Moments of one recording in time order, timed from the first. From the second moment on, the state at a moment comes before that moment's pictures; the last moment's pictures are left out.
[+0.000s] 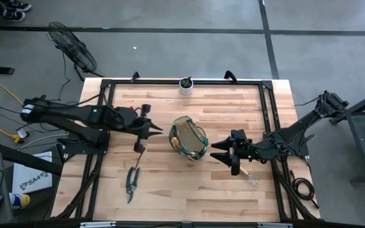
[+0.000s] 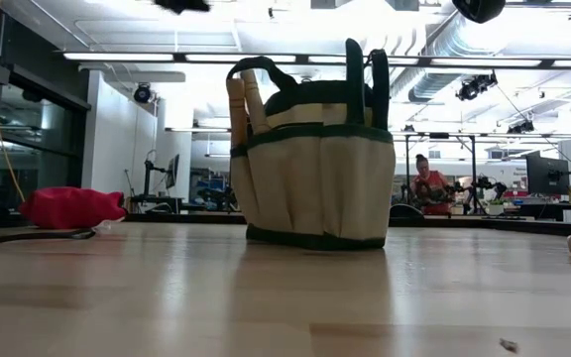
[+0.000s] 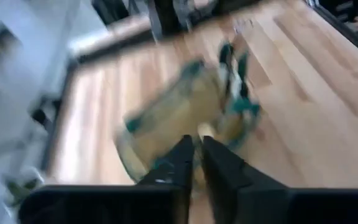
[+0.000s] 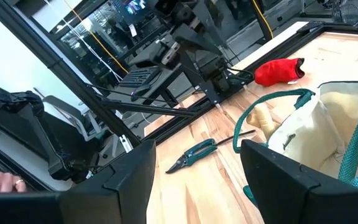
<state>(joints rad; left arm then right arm) -0.14 1.03 0.99 -0.44 -0.15 0.26 0.56 1.12 0.77 0.19 0.62 0.74</state>
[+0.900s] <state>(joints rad) -0.14 0.99 0.99 -0.76 -0.11 -0.30 0.56 1.12 0.77 0.19 0.62 0.74</state>
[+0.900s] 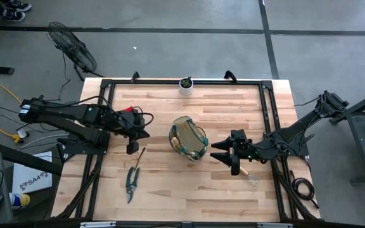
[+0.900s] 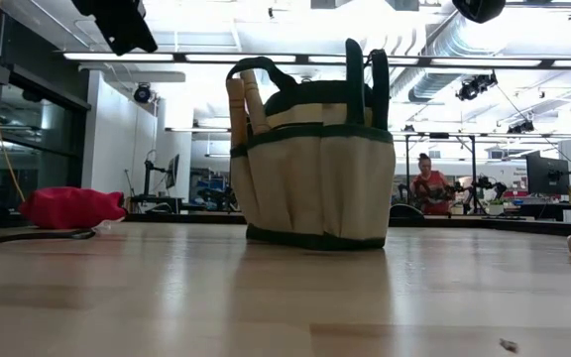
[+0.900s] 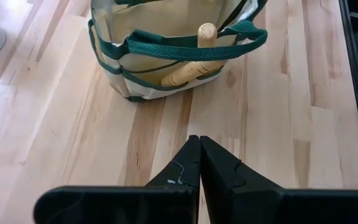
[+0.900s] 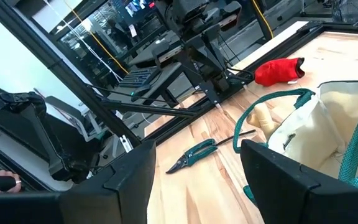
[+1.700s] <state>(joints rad) -0.12 0.99 0.99 -1.01 -0.45 -0.89 0.56 1.12 0.77 0.18 0.38 0.73</state>
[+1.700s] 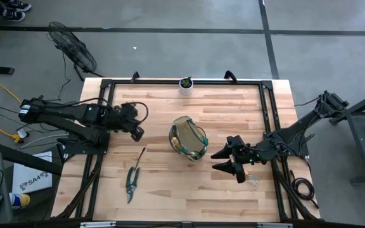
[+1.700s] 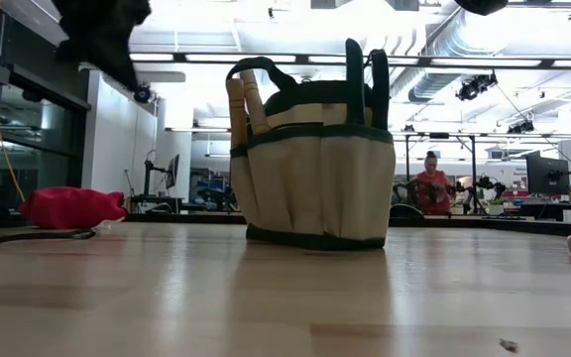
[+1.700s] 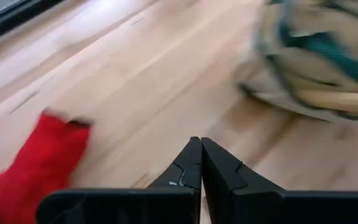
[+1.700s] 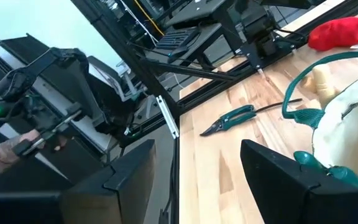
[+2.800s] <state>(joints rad) 0.61 1.36 0.99 -1.15 -0.22 -0.76 0.43 1.12 0.77 0.16 0.07 0.74</state>
